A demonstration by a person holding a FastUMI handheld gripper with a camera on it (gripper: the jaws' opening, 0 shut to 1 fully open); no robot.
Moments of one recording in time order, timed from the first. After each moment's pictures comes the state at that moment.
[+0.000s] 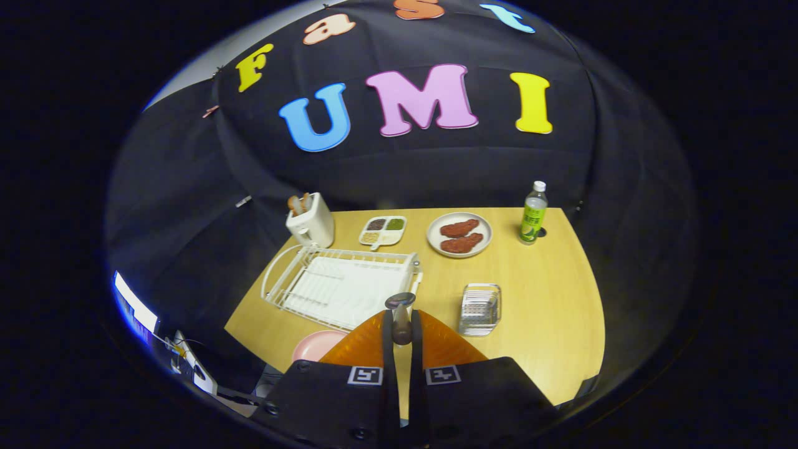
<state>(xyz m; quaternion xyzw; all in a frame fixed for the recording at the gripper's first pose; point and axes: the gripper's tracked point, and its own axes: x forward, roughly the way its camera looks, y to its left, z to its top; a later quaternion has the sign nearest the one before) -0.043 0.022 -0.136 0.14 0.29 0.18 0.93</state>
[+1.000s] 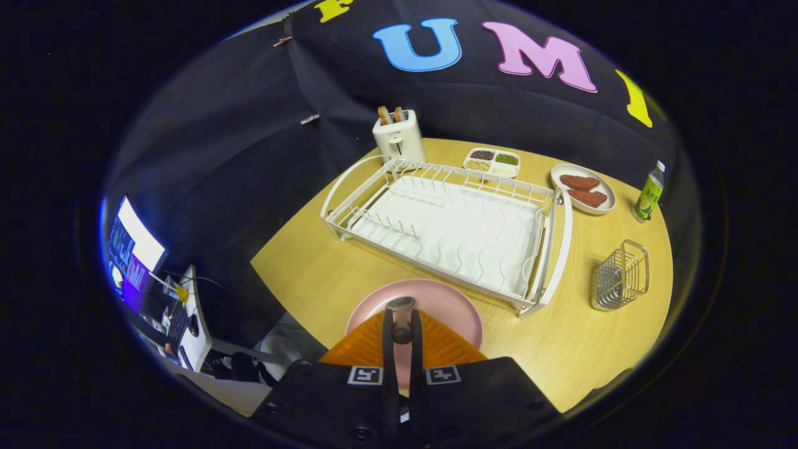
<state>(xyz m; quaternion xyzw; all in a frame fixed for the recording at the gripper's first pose) -0.085 0.224 -0.262 0.05 0.39 0.31 0.87</state>
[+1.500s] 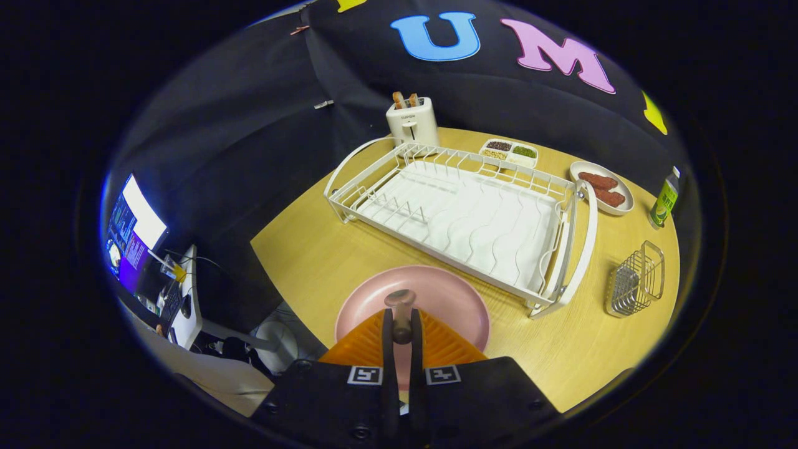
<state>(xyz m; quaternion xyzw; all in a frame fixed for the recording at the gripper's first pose) -0.094 0.225 -0.296 0.03 0.40 0.35 0.85</state>
